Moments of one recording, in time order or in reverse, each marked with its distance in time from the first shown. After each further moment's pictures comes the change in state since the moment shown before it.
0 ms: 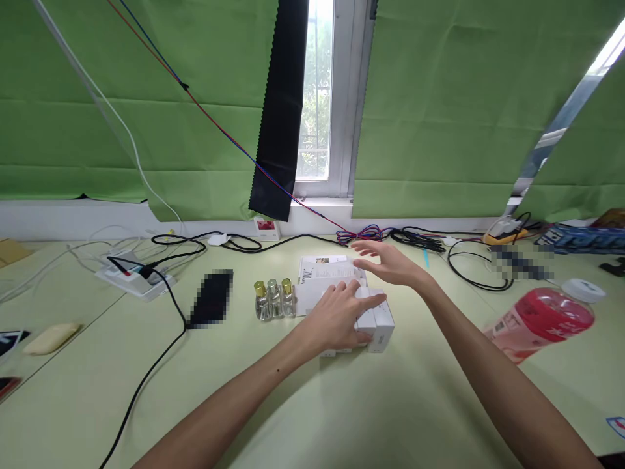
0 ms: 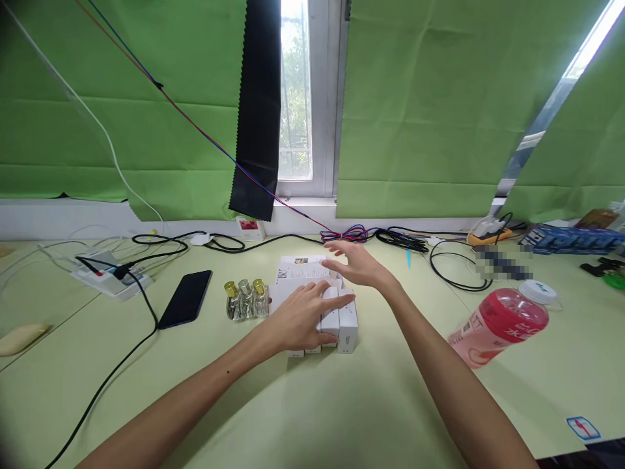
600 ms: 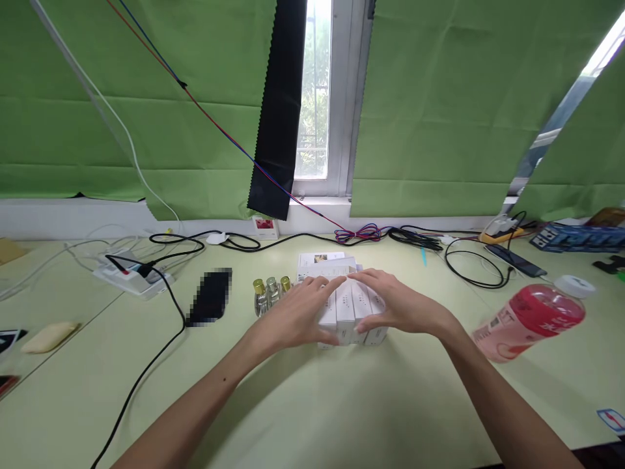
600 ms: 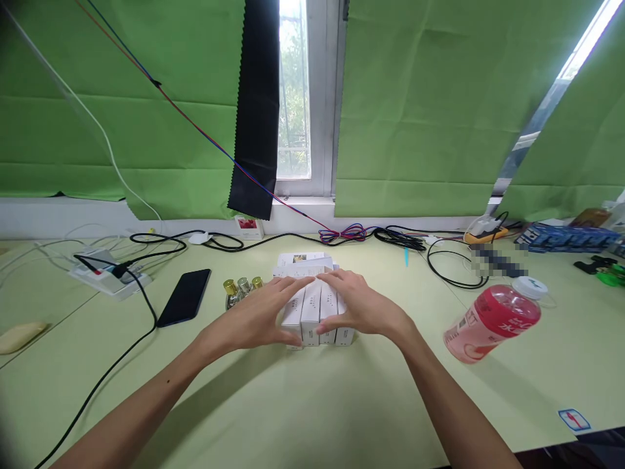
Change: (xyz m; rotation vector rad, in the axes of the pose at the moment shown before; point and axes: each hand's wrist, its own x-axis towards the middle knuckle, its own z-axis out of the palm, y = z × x) left_hand -0.046 -0.028 -0.030 -0.179 -0.014 -0.177; right_hand -0.066 -0.039 0.009 -0.128 -0.283 0.086
